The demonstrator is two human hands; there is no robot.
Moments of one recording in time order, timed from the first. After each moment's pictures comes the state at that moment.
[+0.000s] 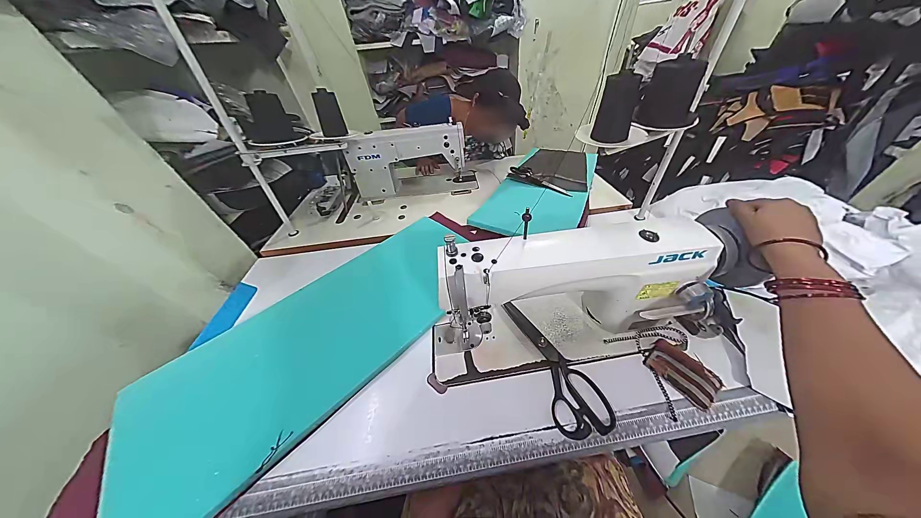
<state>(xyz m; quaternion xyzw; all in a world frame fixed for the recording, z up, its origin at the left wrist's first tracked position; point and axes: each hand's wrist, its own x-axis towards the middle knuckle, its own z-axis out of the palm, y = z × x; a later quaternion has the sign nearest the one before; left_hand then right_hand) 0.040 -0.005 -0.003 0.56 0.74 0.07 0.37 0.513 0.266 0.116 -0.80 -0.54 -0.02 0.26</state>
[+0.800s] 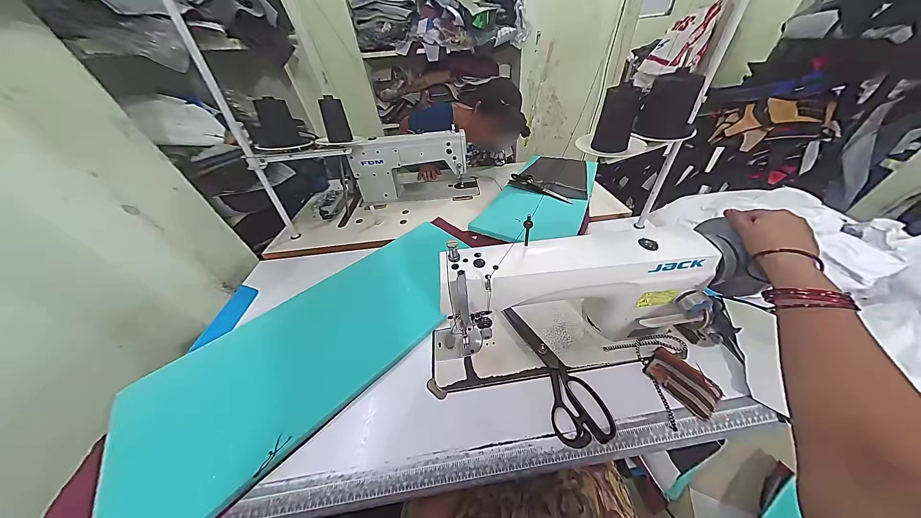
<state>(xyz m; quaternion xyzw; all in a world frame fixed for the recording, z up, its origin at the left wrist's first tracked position) 0.041 0.000 -0.001 0.52 0.77 0.05 0.37 0.509 0.260 0.114 -0.79 -0.54 -0.02 0.28</state>
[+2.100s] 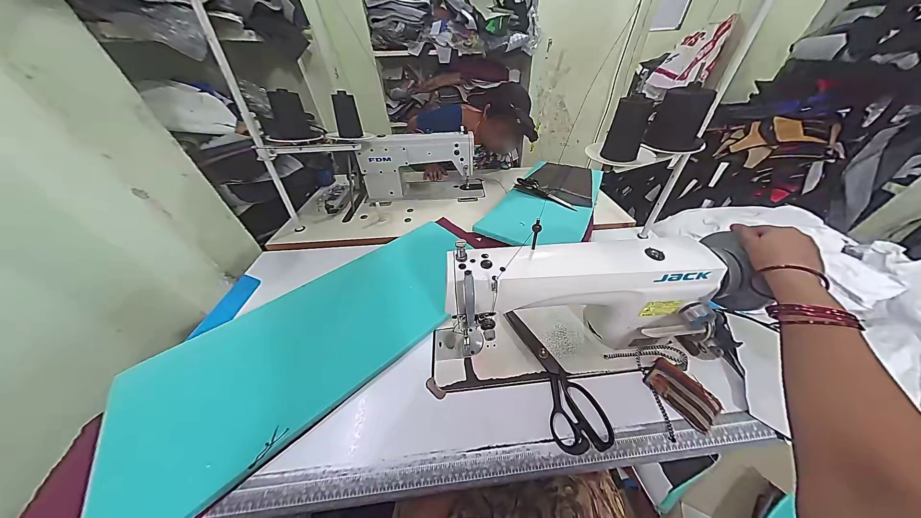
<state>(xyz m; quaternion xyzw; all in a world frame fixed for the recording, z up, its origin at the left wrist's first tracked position) 0.038 -0.002 -0.014 0.53 0.76 0.06 0.38 0.515 0.268 0.112 -0.80 -0.53 -0.02 0.27</state>
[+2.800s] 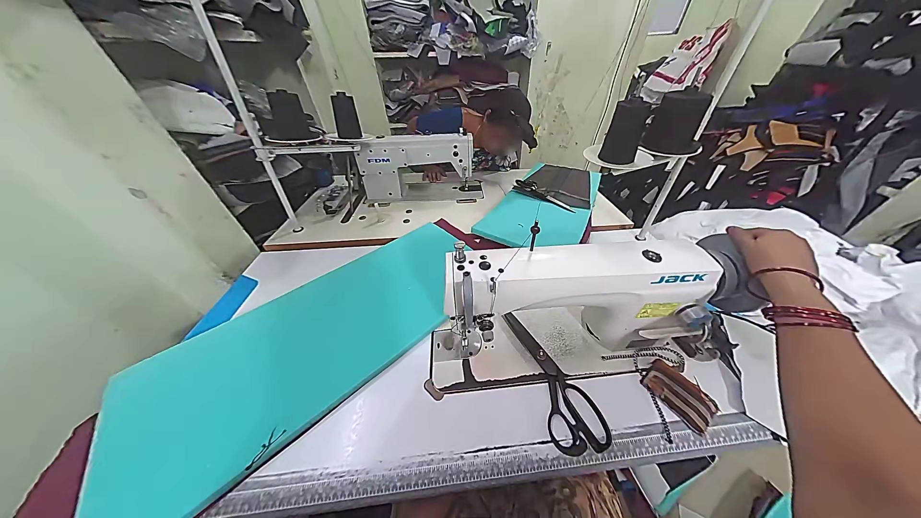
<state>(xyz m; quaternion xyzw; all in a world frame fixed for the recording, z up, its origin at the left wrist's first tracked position) 0.036 -0.006 -0.002 0.54 0.75 0.08 0.37 0.513 0.266 0.112 -0.80 -0.53 -0.03 0.26</state>
